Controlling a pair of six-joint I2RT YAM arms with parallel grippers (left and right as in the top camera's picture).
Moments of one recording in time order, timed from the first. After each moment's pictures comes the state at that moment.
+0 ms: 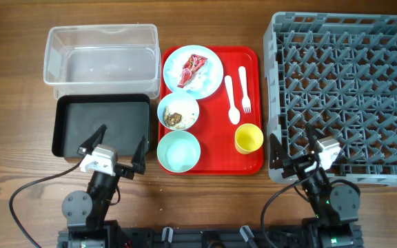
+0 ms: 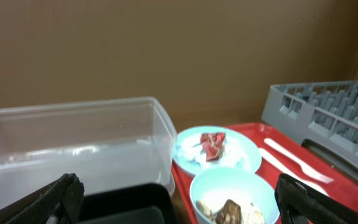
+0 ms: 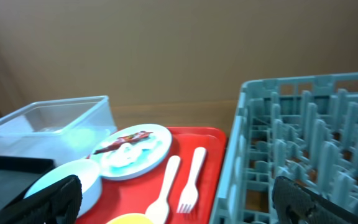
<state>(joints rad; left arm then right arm) 0.05 0.01 0.01 0.03 0.34 -0.04 0.09 0.02 0.02 0.01 -0.25 0.20</state>
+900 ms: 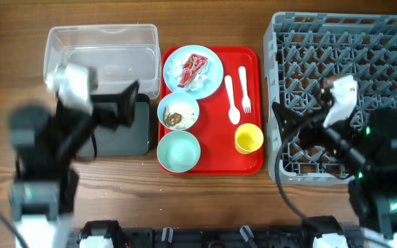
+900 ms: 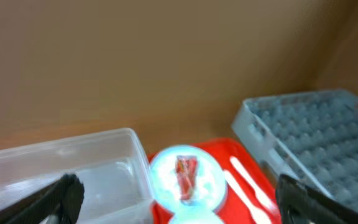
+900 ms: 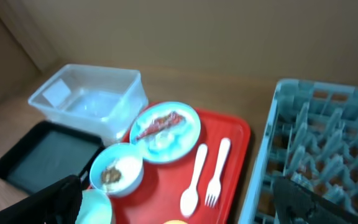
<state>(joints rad) 0.00 0.88 1.01 -0.42 0.42 -0.02 0.09 0.79 1.00 -0.64 -0.37 0.04</state>
